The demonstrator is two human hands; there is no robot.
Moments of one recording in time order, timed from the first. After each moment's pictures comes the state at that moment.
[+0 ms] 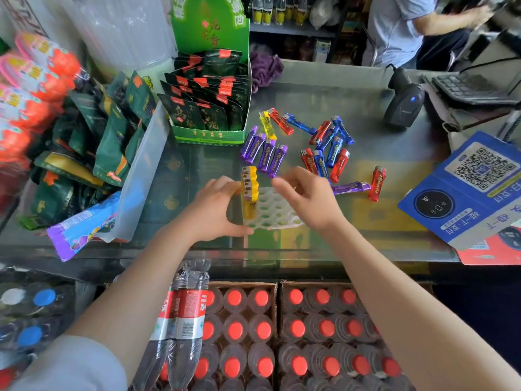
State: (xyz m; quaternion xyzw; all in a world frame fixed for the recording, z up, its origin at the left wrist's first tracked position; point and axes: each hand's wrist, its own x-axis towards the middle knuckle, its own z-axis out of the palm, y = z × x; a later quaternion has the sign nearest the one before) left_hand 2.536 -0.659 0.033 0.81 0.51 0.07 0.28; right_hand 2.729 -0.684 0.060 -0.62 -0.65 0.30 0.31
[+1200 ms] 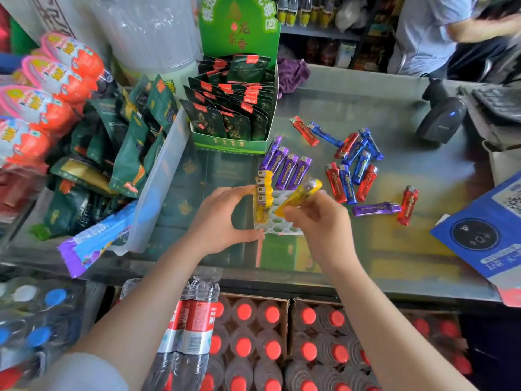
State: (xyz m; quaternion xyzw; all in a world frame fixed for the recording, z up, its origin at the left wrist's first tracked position) left_hand 2.523 -0.652 0.021 0.78 0.53 0.19 0.28; right_hand 2.704 -0.688 0.045 -0.64 -0.52 0.37 0.42
